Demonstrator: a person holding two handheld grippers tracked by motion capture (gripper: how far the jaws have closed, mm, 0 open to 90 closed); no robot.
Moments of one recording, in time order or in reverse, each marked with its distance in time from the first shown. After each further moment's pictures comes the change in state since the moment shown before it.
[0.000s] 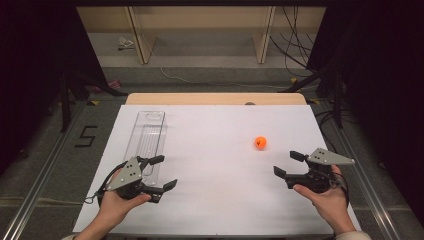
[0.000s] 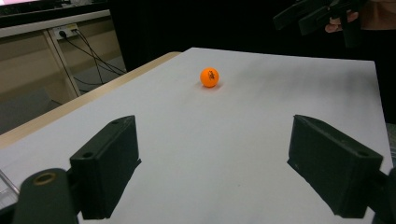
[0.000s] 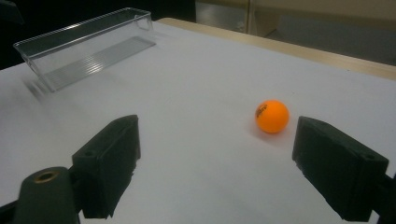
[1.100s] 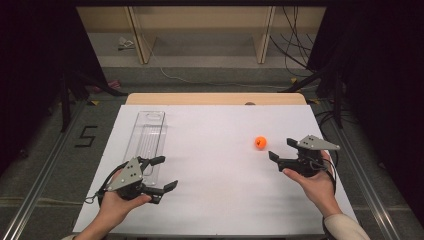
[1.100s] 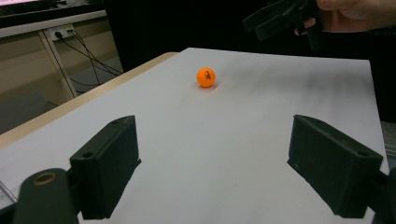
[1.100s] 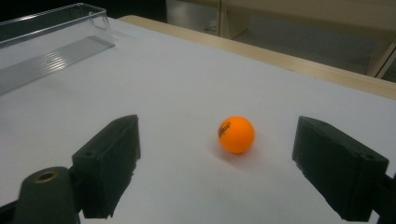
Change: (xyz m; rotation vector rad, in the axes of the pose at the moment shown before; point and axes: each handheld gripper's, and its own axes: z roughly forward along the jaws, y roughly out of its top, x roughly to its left) left arm -0.001 0.000 0.000 0.001 -0.014 0.009; right arm -0.019 0.013 0.038 0.011 -0.118 -0.014
